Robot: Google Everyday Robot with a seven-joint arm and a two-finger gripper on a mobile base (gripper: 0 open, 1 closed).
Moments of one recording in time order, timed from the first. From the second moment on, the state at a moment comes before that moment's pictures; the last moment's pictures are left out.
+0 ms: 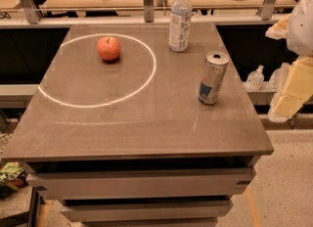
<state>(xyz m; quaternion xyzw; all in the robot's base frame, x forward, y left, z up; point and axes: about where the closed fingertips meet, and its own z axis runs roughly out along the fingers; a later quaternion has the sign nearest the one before) 0.438 -0.216 0.978 -0.60 0.78 -0.04 0.16</state>
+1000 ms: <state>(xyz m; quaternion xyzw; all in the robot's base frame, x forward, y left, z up) 0.437 -0.235 0.978 -0.59 0.77 0.00 0.25</state>
